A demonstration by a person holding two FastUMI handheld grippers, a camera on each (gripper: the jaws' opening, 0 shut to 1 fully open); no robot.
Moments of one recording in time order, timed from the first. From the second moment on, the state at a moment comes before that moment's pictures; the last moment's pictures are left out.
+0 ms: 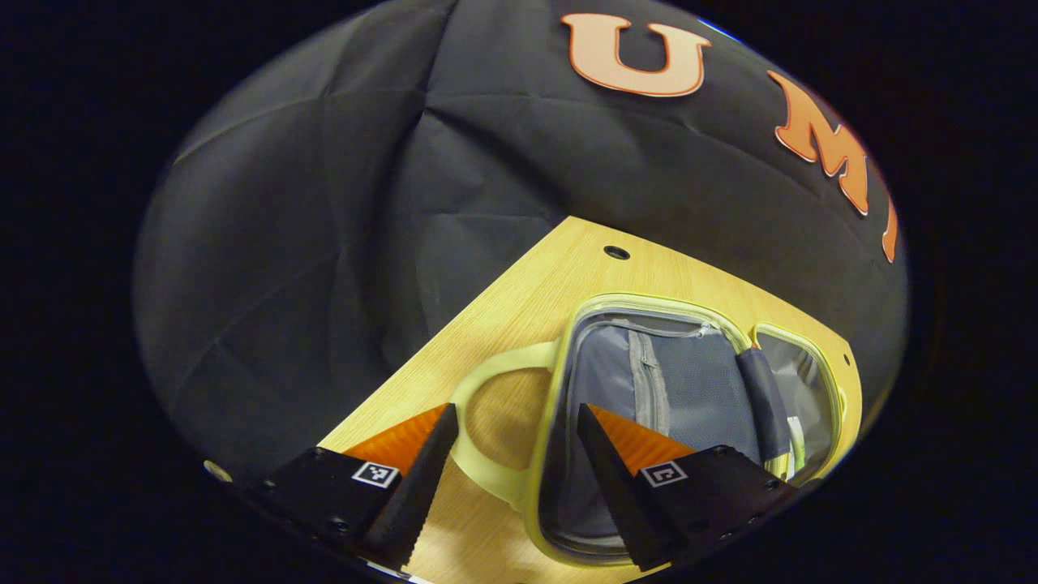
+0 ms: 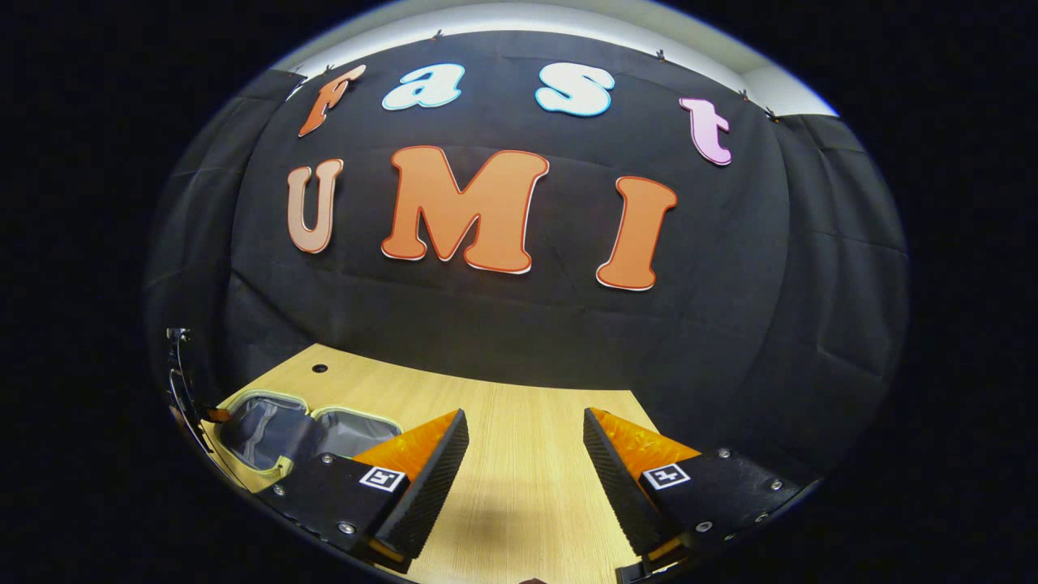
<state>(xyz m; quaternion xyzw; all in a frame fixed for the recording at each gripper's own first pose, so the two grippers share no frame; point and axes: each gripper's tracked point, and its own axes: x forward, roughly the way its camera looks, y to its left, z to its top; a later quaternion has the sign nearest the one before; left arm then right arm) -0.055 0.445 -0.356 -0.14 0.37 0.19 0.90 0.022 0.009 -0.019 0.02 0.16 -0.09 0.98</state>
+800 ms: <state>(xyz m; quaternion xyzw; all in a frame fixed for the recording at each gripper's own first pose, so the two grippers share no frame) -0.035 0.450 -0.363 -0.50 0.30 0.09 0.81 0.023 0.044 -0.034 0.01 0.20 -0.06 0.98</state>
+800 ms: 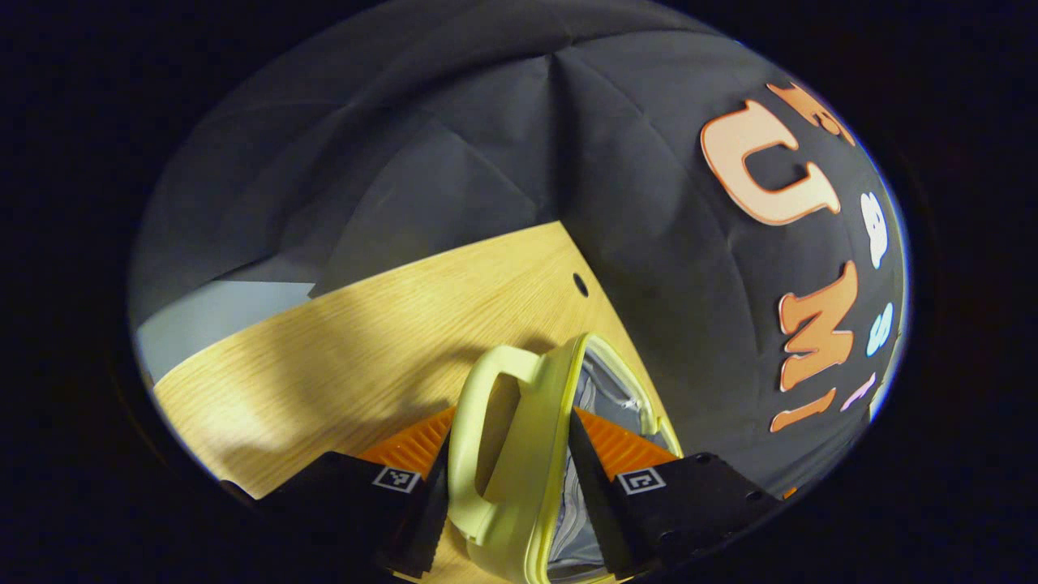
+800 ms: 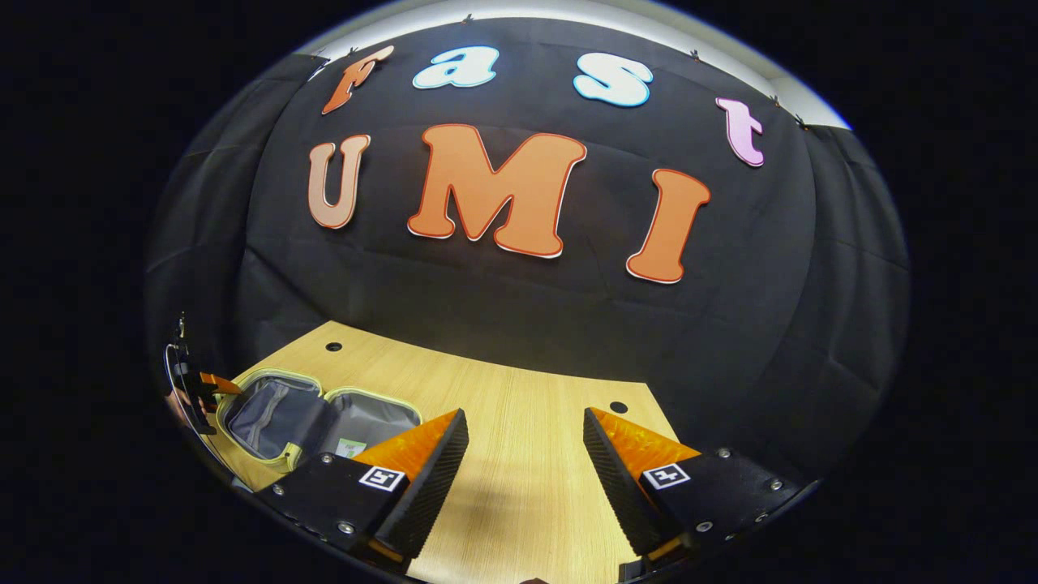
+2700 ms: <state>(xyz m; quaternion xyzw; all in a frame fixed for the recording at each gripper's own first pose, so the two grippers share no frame) 0.049 0.307 -0.055 -0.36 0.19 -0.07 0.91 0.000 -0.020 -0.038 0.05 0.15 -0.08 0.98</state>
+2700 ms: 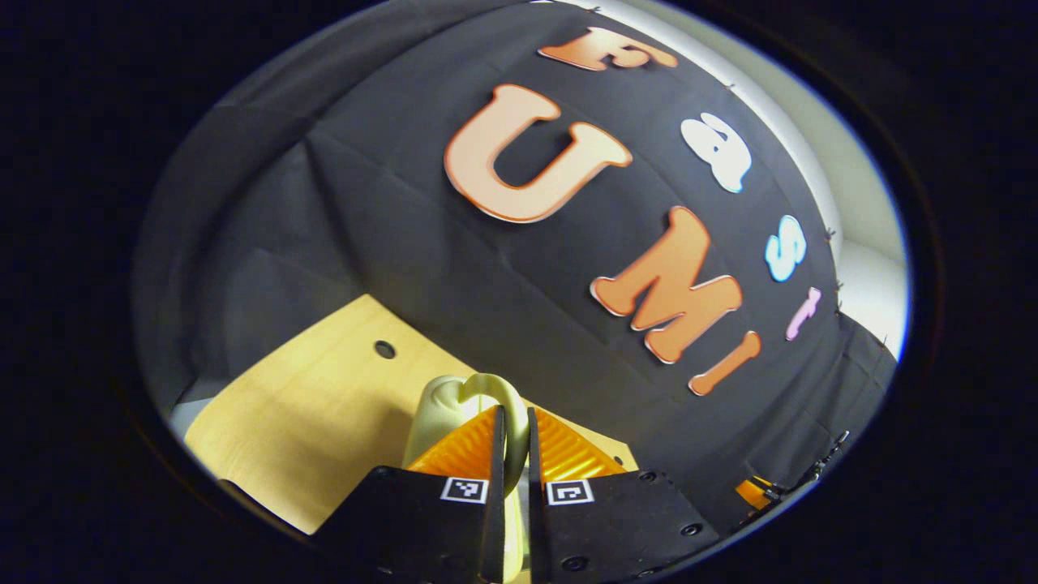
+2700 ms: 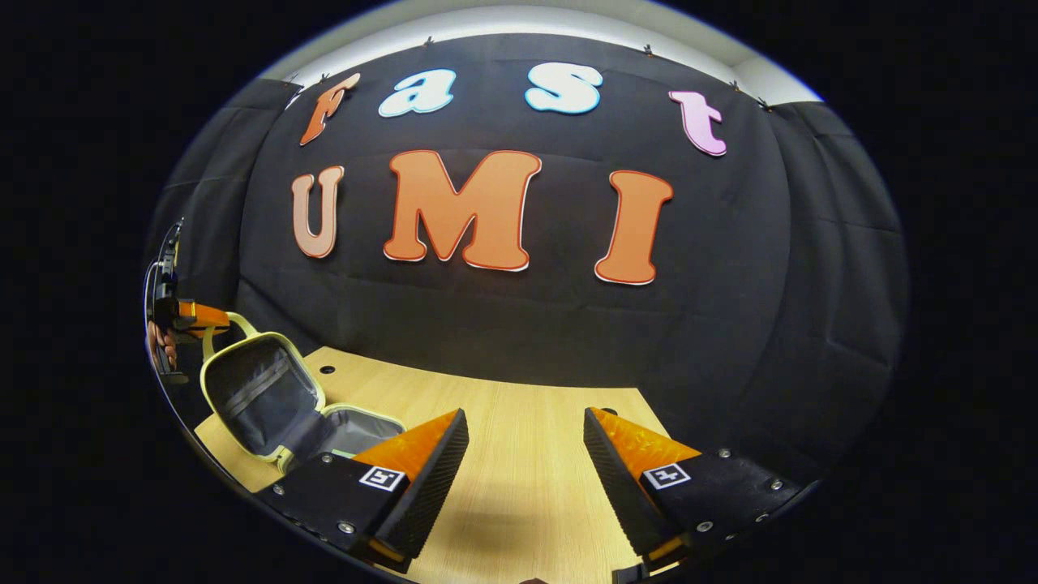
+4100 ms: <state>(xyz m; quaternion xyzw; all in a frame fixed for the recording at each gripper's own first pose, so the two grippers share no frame) 0.021 -0.057 -0.172 -0.26 0.37 -0.21 0.87 0.037 -0.049 -0.090 0.08 0.16 0.03 0.98</state>
